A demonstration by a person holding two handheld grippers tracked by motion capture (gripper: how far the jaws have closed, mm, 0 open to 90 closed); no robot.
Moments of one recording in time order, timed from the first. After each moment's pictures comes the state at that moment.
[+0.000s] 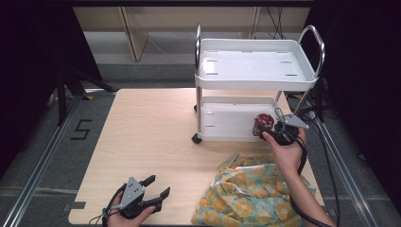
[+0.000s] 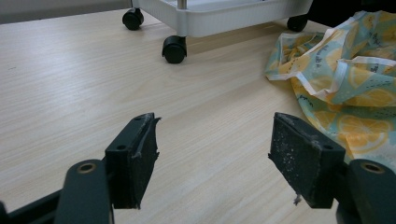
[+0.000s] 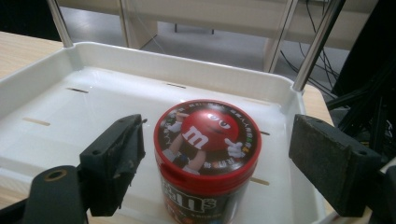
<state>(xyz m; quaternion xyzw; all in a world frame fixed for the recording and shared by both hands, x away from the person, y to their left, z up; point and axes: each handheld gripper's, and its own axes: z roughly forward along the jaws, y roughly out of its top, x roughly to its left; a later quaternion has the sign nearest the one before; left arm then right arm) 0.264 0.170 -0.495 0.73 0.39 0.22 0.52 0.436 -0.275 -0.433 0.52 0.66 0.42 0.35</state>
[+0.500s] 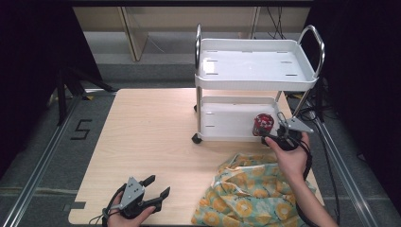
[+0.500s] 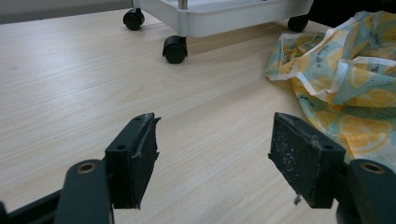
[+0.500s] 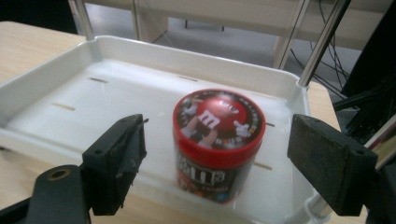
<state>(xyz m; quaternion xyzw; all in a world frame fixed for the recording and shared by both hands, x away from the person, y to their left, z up) 0.263 0.170 -0.495 0.73 0.39 0.22 0.52 0.415 -0.279 -0.426 0.50 0.68 0.41 0.33</state>
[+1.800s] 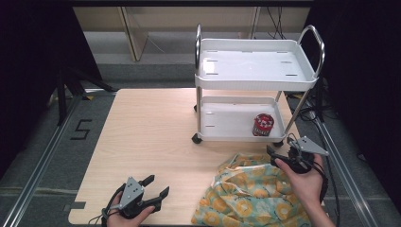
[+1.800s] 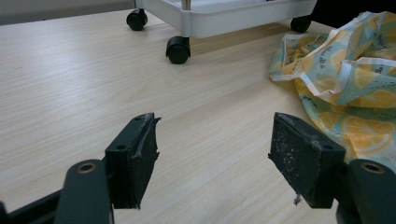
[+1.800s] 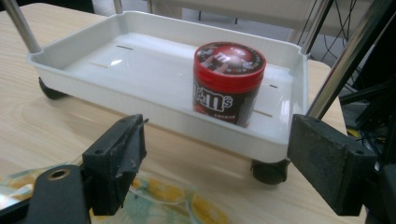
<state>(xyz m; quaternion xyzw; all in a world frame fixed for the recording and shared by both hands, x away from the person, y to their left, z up) 0.264 0.172 -0.495 0.73 0.39 0.22 0.52 0.354 -0.297 -0.433 0.49 0.70 0.42 0.31</state>
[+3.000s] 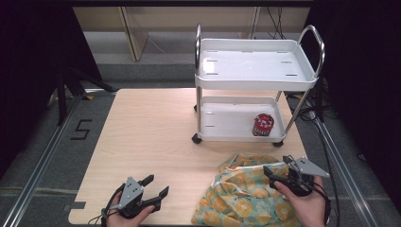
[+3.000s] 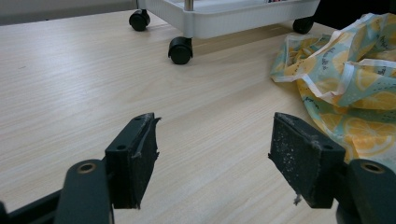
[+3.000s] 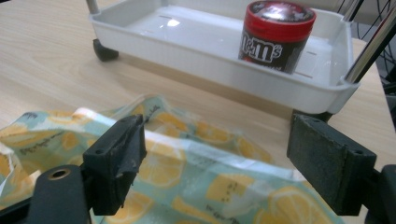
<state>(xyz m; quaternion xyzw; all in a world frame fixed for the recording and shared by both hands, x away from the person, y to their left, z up) 0.263 0.172 -0.494 0.72 0.40 0.23 0.52 0.306 -0.293 -0.452 0.46 0.73 0.42 0.28</state>
